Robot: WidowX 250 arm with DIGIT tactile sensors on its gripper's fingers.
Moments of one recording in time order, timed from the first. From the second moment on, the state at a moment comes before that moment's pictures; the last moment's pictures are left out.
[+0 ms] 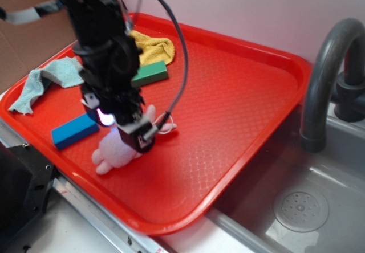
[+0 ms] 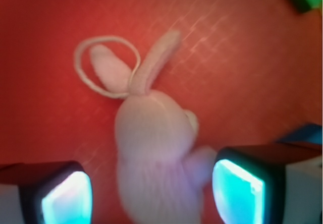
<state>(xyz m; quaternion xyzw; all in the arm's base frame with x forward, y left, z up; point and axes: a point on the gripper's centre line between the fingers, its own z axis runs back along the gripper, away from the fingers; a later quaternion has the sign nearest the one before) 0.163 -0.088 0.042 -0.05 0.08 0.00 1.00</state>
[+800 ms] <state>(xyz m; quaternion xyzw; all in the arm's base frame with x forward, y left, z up) 0.164 -0.099 0.018 -0.05 0.09 -0.01 0.99</state>
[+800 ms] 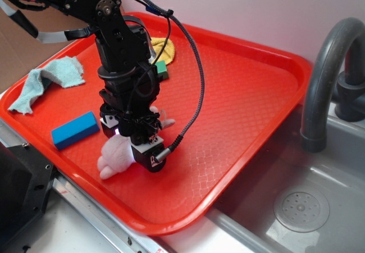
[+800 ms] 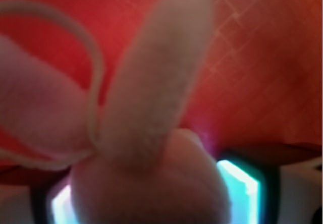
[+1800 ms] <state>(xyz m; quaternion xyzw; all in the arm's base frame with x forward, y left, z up) 0.210 -0.046 0.182 -0.07 -0.04 0.06 0.99</state>
